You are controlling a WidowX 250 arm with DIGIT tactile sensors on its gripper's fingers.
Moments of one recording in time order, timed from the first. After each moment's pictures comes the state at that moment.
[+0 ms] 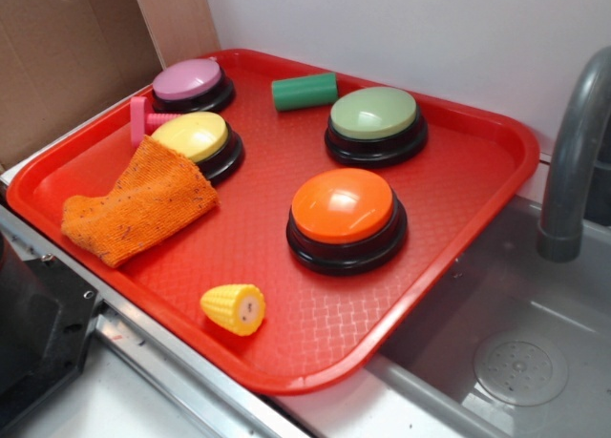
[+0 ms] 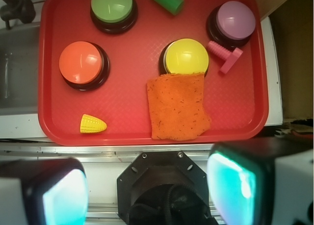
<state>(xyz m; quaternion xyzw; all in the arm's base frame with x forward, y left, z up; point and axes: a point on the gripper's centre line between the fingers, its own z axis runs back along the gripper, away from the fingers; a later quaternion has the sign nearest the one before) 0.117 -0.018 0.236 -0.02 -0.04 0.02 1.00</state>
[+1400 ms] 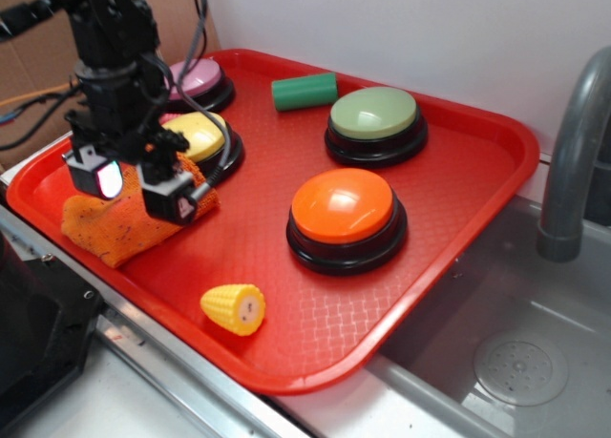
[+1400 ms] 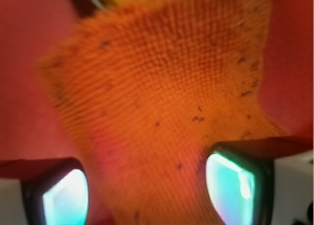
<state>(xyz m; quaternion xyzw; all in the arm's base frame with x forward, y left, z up) 0.154 0.020 0.031 0.03 0.07 0.18 0.98</state>
